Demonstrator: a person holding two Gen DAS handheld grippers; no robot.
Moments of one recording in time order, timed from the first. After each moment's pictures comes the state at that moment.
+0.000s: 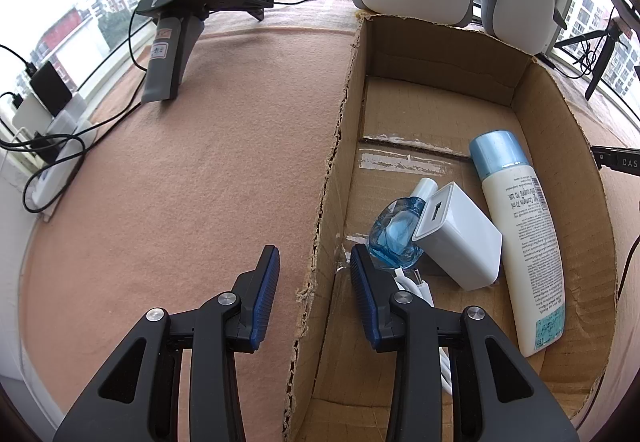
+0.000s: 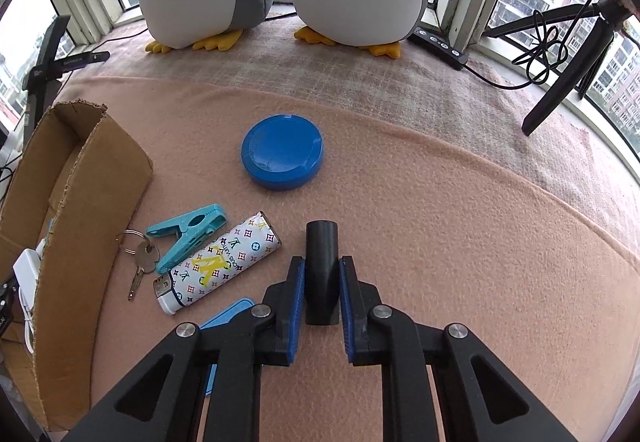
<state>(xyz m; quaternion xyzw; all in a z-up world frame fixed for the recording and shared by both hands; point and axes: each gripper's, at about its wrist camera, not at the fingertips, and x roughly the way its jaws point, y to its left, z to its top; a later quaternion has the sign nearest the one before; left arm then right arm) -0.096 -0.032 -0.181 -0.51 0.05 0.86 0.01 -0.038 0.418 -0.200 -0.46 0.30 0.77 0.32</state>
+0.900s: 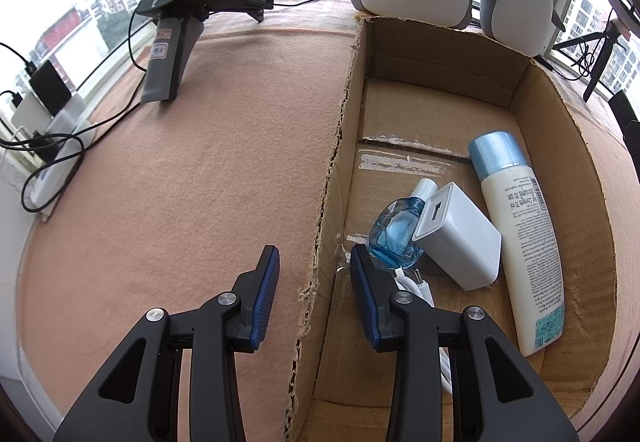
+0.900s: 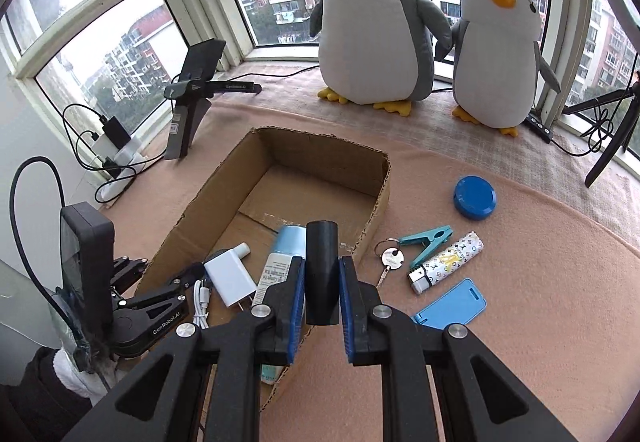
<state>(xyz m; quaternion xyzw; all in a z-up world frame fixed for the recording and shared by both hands) -0.096 -0.030 -0.182 -0.51 0.05 0.86 0.01 -0.091 0.300 -0.089 -0.36 0.32 0.84 0.25</state>
